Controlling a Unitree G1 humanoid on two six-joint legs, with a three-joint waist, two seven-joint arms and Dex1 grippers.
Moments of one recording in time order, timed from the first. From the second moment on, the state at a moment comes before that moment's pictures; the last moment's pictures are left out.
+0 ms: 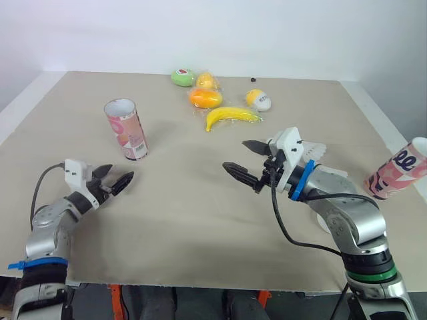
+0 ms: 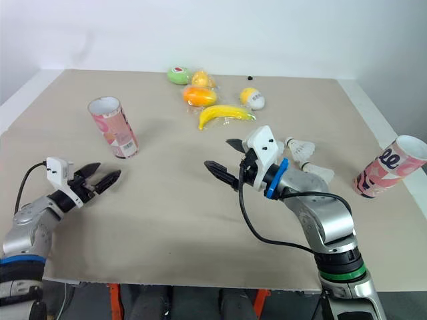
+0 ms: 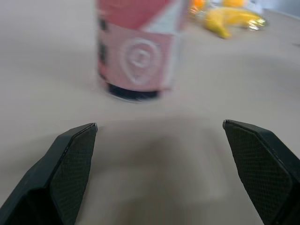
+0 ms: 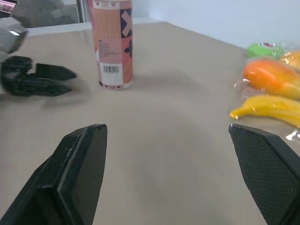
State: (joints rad) left arm -0.36 0.52 0.31 0.45 -0.42 0.11 -0.80; right arm -0.44 -0.52 0.05 -0.36 0.47 0.57 0.60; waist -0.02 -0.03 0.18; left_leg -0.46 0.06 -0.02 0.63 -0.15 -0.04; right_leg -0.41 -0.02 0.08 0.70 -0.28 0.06
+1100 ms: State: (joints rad) left arm -0.99 0.41 0.20 1.27 -0.15 -0.15 -0.74; right arm -0.43 -0.50 0.07 -0.54 0.48 0.67 0.55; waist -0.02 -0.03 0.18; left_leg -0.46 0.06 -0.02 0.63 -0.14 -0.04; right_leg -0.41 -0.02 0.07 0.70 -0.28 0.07
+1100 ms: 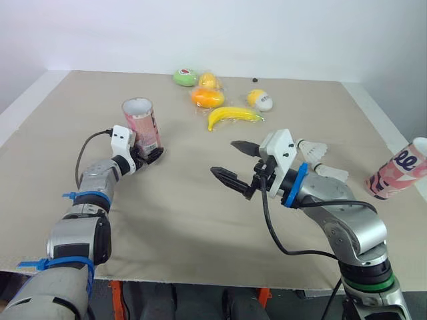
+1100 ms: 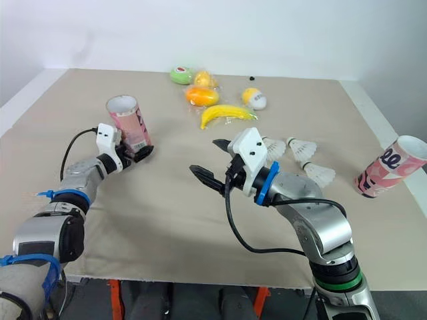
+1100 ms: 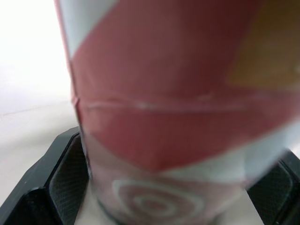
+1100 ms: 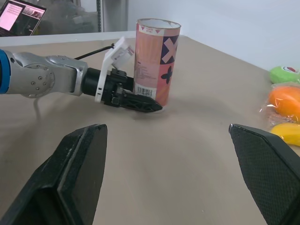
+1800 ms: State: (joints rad) left arm -1.00 0.39 0.21 1.29 -0.13 -0.18 -0.75; right arm -0.42 -0.50 0.06 -0.55 0.48 0.68 0.54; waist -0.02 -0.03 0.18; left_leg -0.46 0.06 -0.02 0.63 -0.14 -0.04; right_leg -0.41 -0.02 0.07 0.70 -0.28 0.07
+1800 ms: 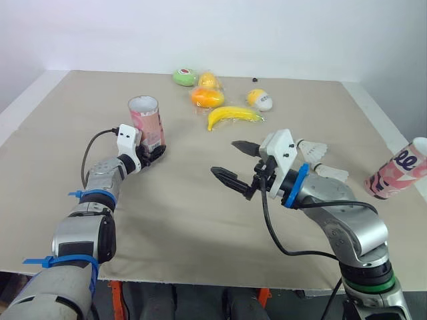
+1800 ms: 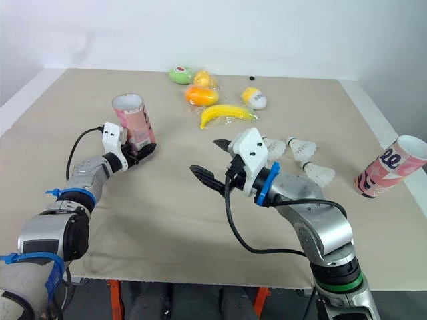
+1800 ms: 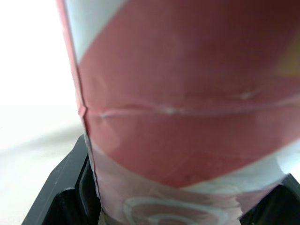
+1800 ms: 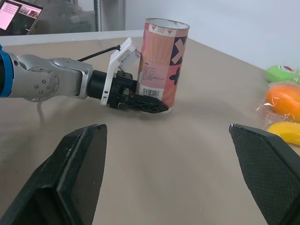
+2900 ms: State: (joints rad) left arm -0.84 0.82 -0.40 0.58 -0.25 0.03 -1.61; right arm -0.51 -0.45 -0.06 0.04 0.25 0.66 0.35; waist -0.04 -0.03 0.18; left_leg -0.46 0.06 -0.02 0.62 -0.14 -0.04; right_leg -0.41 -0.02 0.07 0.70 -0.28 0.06
